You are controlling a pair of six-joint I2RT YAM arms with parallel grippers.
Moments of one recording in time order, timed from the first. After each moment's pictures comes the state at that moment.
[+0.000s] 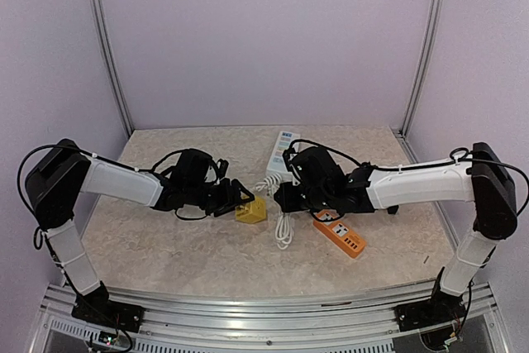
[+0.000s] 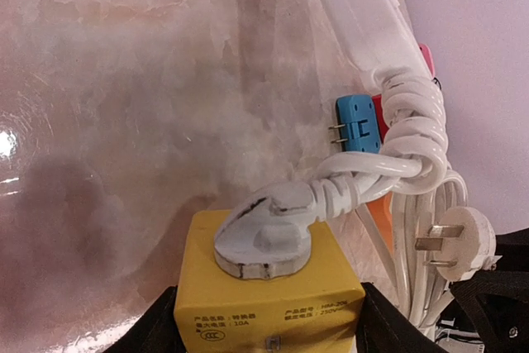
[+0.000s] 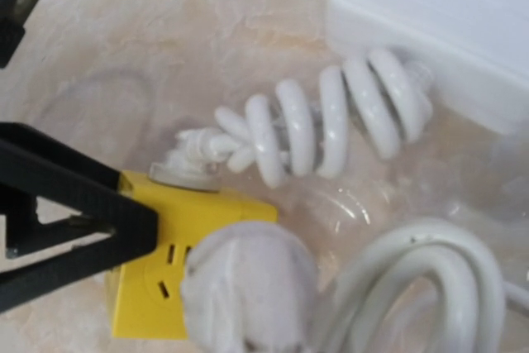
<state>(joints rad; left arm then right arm) -0.67 1.77 0.91 0.21 0.33 -0.83 0.96 1.71 1.10 -0.06 0.18 0.58</state>
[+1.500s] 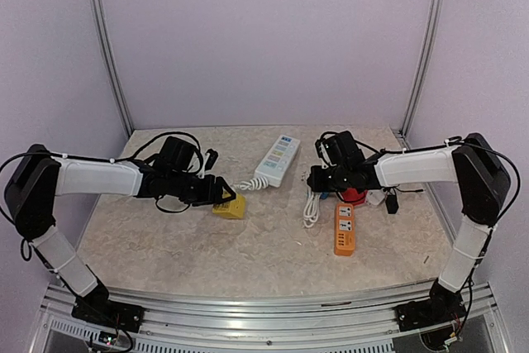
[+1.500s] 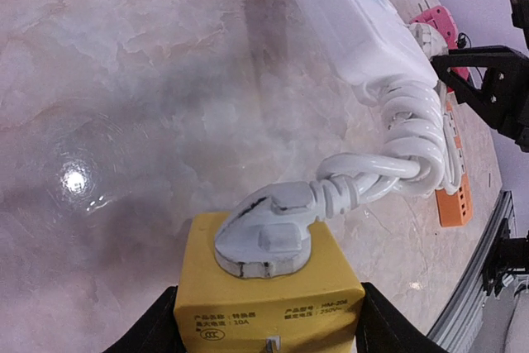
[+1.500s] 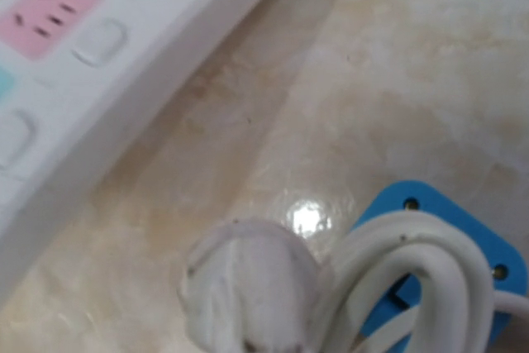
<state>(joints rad) -0.59 1.62 0.93 -0.07 0.31 -0.48 0.64 1.78 1.10 -0.06 0.08 0.46</state>
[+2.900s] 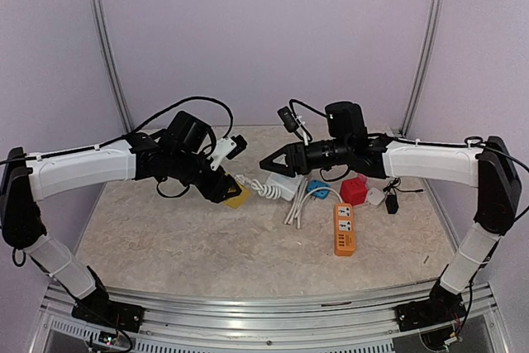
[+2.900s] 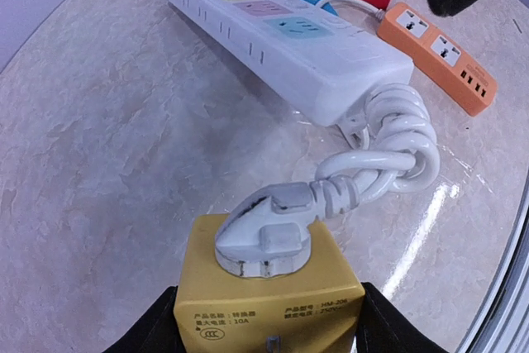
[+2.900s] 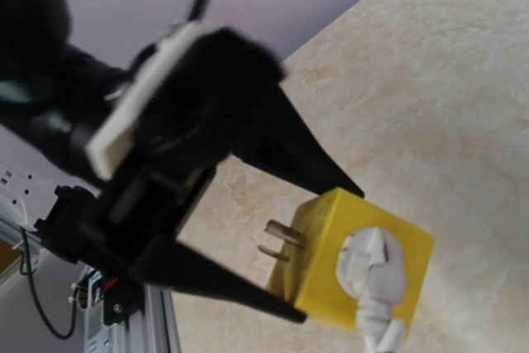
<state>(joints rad) -0.74 1.55 1.19 -0.45 0.13 0.13 0.72 1.67 1.21 0.12 -0.71 0.35</state>
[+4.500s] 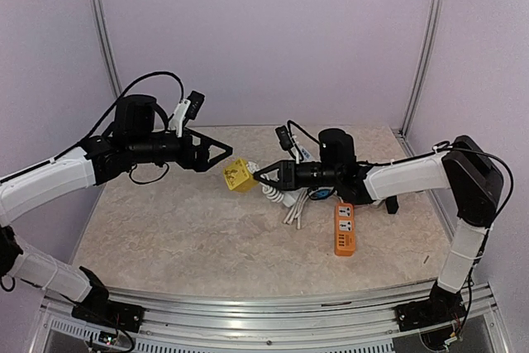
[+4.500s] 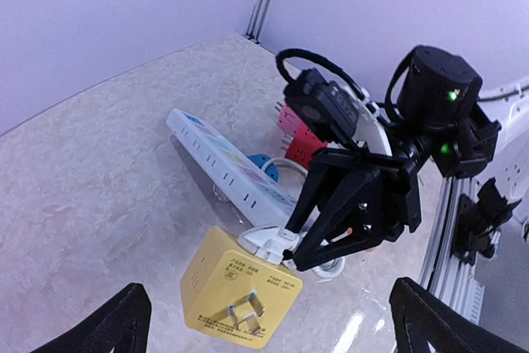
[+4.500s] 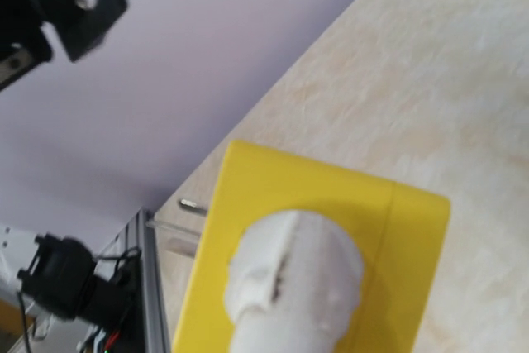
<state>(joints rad) -0.63 1.30 1.07 -0.15 0.37 -0.12 0.76 1.83 1.06 0.56 -0.64 0.60</state>
